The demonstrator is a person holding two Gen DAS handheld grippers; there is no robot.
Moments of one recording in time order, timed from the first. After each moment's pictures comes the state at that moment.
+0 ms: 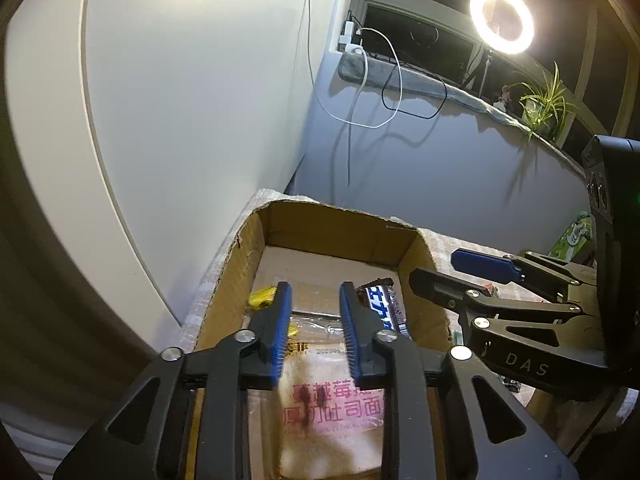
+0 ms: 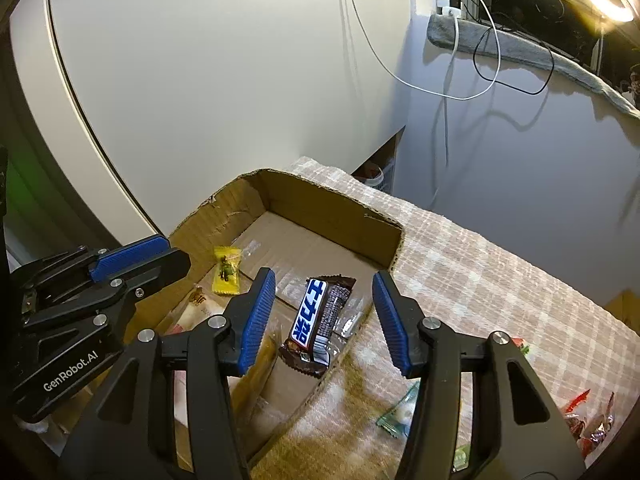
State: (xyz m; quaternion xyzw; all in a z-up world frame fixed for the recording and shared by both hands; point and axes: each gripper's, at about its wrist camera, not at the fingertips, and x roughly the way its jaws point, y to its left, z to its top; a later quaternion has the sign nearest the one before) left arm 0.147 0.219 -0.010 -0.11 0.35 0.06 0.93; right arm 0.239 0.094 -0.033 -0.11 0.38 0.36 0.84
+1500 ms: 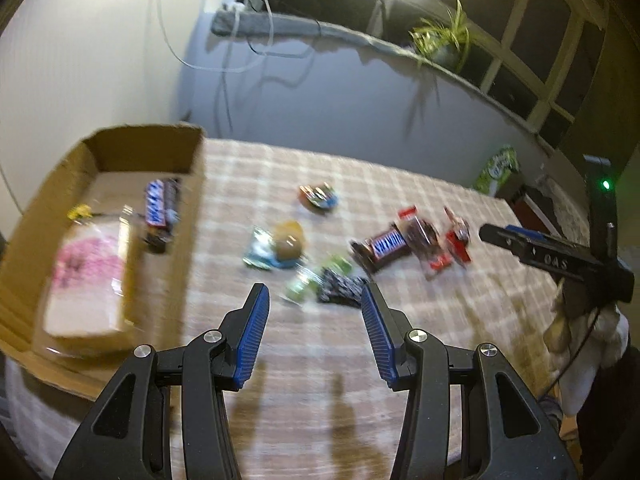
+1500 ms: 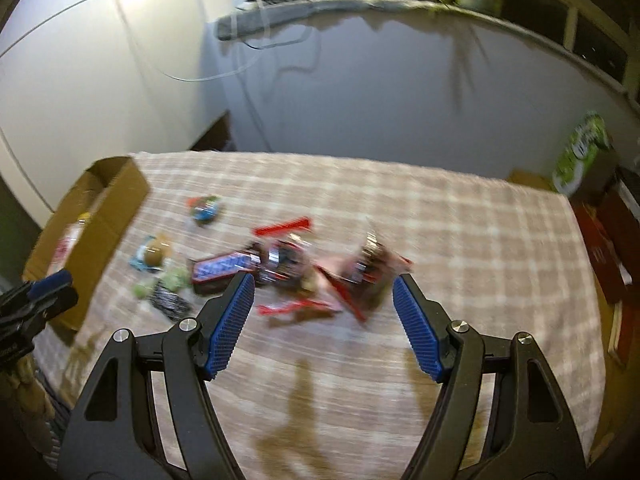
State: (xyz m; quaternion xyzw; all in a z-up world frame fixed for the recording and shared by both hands) left arm 0.117 0.051 -0.037 -0.10 0.41 -0.08 0.91; right arm 0.218 -0.219 -0.052 -0.02 0.42 0.17 0.89
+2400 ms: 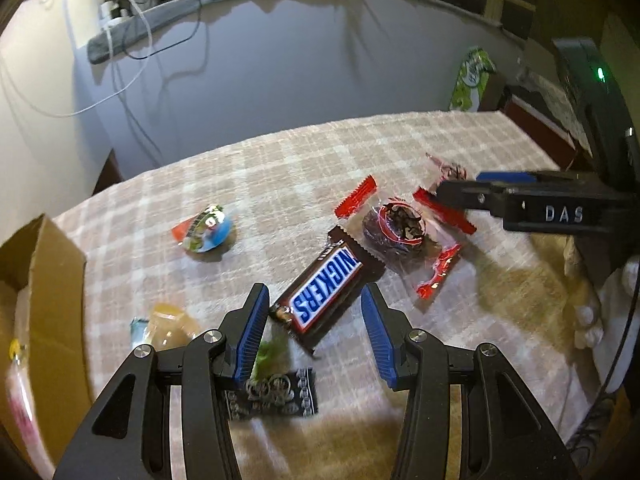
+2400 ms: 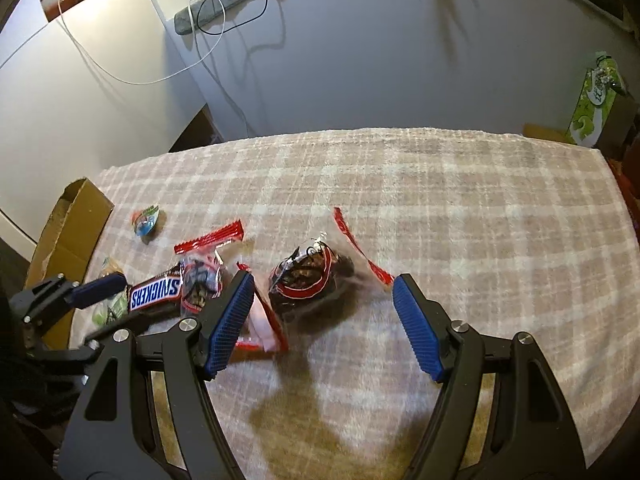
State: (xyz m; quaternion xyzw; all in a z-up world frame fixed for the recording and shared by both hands) left arm 0.209 -0.052 -0.077 0.08 0.45 -0.14 0.88; right arm 0.284 -0.247 -0.105 0.05 0.46 0.18 0.87
